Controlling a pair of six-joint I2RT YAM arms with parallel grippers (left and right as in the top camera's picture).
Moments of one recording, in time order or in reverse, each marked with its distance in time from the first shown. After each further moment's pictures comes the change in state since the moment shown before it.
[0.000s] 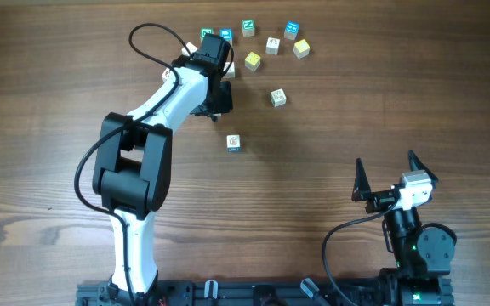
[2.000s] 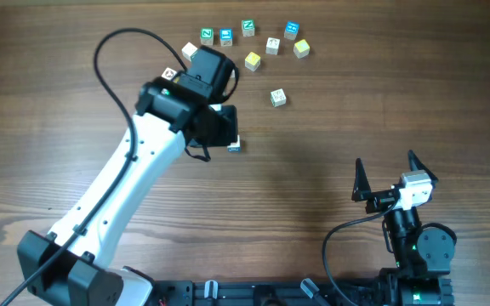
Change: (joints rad) left arm -0.162 -0.597 -0.141 -0.385 0.095 -0.082; right arm 0.000 0.000 0.000 0.000 0.000 0.000
